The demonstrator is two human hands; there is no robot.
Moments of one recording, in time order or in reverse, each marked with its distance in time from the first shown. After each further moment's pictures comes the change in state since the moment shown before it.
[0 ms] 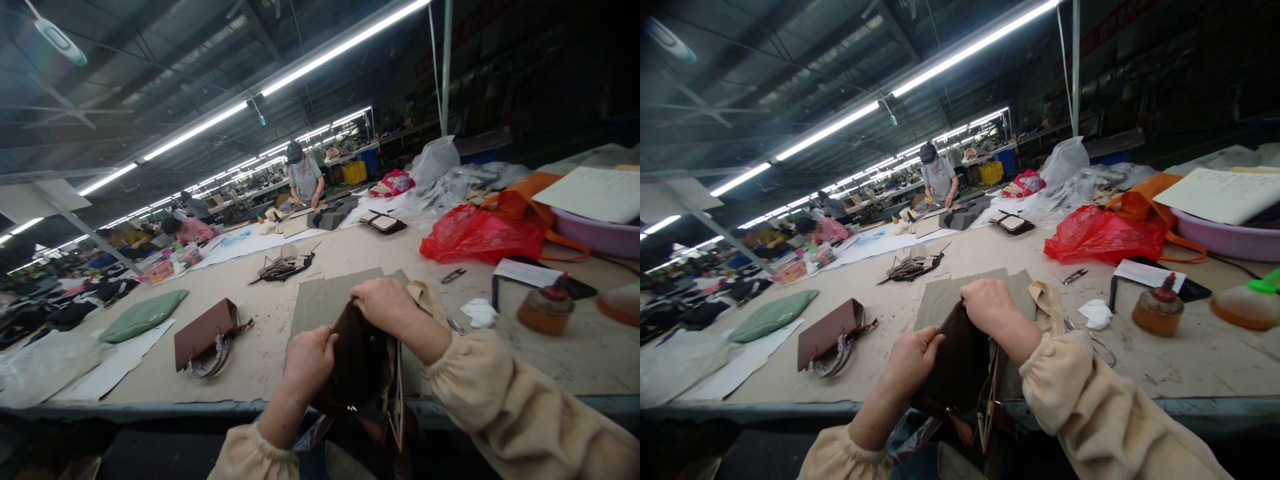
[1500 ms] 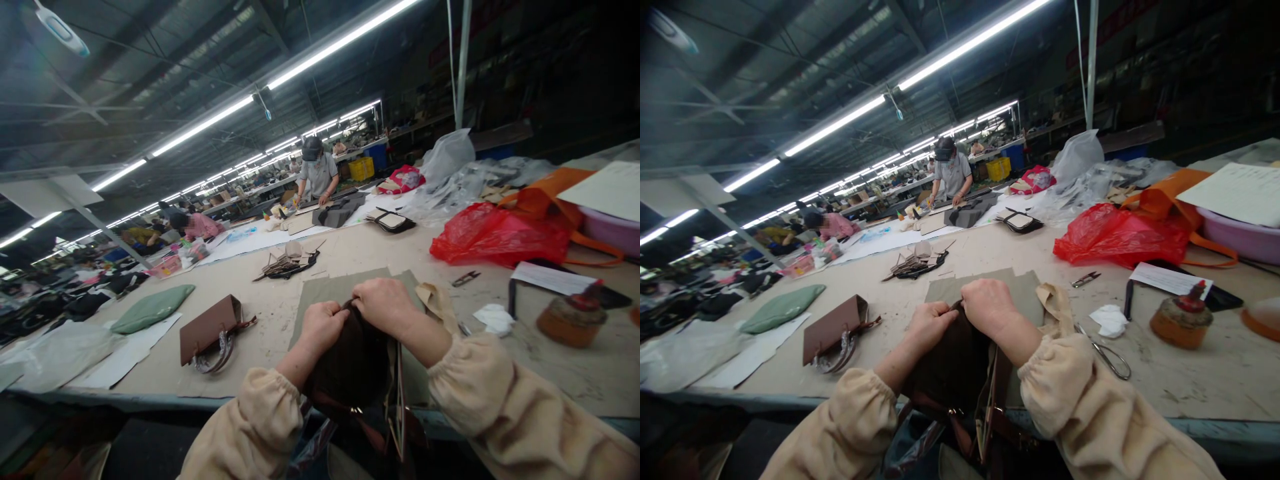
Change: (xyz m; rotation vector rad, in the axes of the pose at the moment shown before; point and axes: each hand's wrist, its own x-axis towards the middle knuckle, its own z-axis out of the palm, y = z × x) left_hand 0.067 -0.004 0.014 -0.349 0.058 -0.022; right_hand 0.017 -0.001 0.011 0.004 0.044 -0.006
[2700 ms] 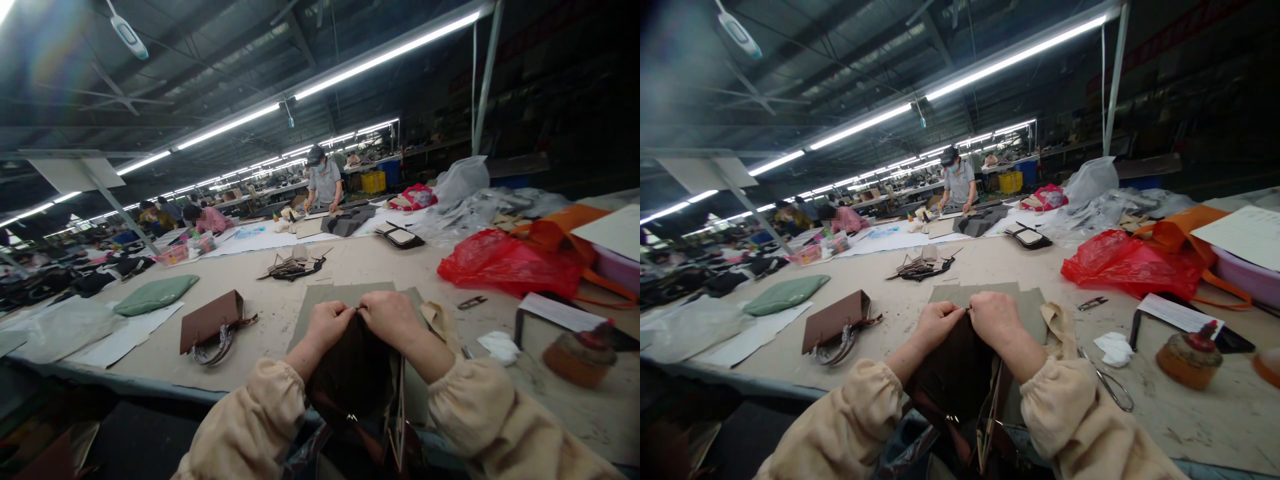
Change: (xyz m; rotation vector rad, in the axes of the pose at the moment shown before) left_hand 0.005 -0.004 0.003 -0.276 0.106 0.075; right_hand -0.001 -0.004 0.002 -0.018 0.001 0.016
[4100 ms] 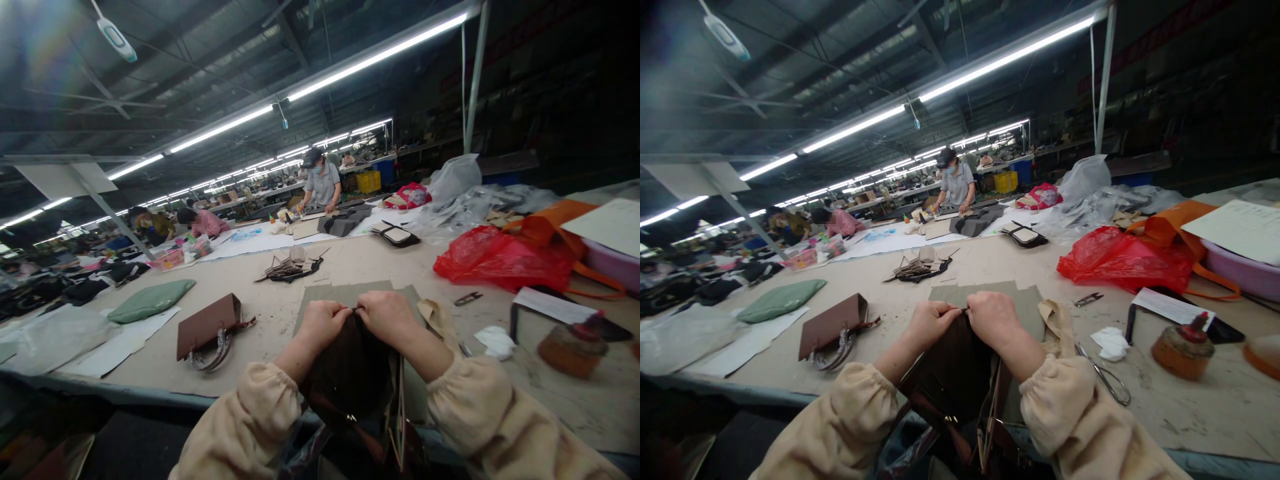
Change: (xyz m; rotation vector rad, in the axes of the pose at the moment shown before) left_hand 0.001 0.006 -0.014 0.157 -0.048 0.110; right_hand -0.001 0.003 0.003 0.017 0.013 -0.023
